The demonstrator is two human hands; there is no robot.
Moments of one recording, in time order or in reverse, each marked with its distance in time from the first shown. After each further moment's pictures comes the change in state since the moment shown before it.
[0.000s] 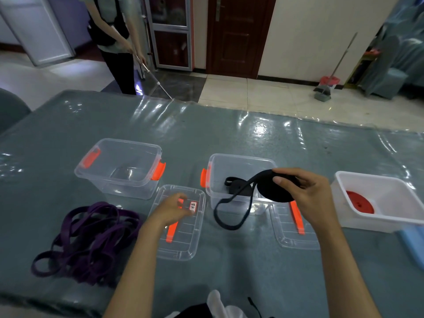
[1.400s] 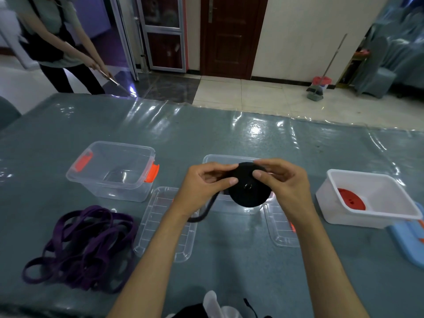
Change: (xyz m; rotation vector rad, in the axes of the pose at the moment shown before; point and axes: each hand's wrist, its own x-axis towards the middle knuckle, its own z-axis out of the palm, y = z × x) left_hand -0.039 0.117 0.033 -0.689 -0.085 0.820; right_hand 0.005 -0.025 0.025 0.240 -0.077 0.026
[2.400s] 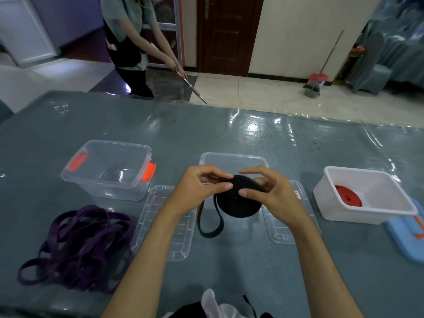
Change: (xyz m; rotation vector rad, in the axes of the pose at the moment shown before) left_hand -0.002 -0.007 -0.015 0.186 -0.075 -0.120; right_hand -0.007 0.019 0.001 -0.047 -0.226 0.145
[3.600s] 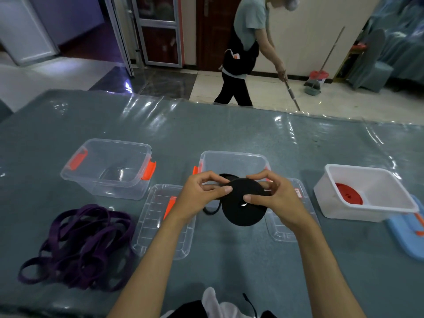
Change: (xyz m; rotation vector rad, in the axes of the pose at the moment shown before) left_hand -0.007 -0.033 0.009 -0.150 0.046 -0.139; right_hand -0.003 0.030 -0.014 0.092 0.029 0.119
